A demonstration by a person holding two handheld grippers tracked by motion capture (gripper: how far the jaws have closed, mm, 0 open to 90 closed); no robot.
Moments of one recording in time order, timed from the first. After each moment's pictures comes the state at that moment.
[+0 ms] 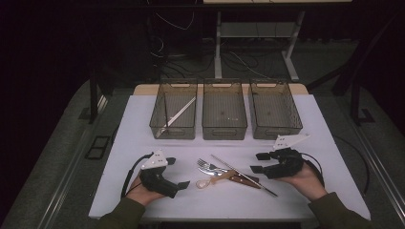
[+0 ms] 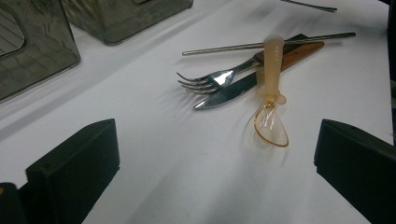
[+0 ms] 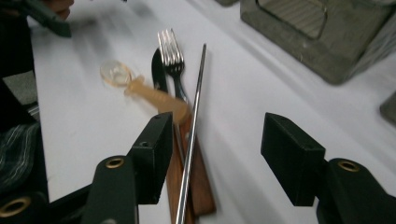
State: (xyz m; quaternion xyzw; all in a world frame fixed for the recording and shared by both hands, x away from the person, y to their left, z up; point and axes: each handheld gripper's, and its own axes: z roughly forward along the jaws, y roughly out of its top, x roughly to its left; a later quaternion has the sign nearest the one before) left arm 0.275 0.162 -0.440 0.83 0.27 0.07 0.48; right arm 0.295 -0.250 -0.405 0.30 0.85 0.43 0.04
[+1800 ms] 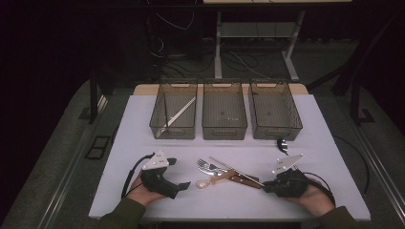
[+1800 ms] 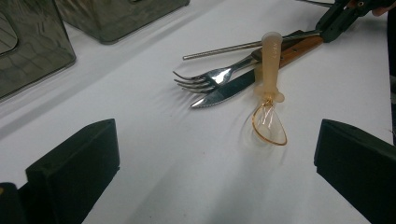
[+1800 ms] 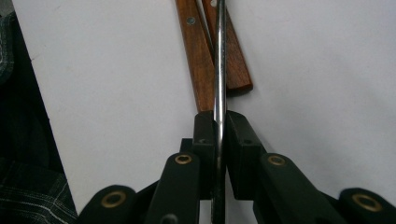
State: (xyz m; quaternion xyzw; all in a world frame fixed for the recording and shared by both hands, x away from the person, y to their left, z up) left arm 0.274 0.160 -0.440 0.84 0.27 0.07 0.48; right arm 0.259 -0.256 -0.439 0.28 0.91 0.30 0.02
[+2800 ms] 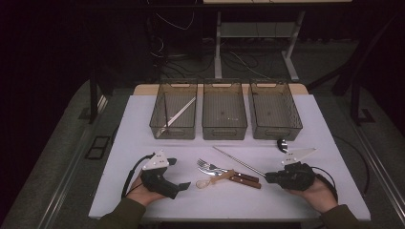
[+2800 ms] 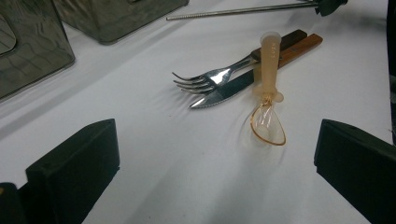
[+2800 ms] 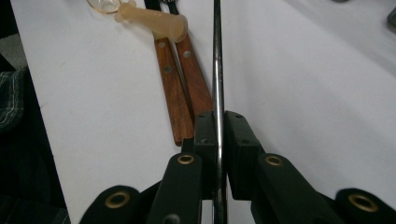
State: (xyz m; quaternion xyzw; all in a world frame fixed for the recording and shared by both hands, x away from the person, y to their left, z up) left arm 0.274 0.160 -0.440 0.84 0.26 0.07 0.48; right arm 0.268 -0.272 -0.423 0.31 0.87 0.37 0.04
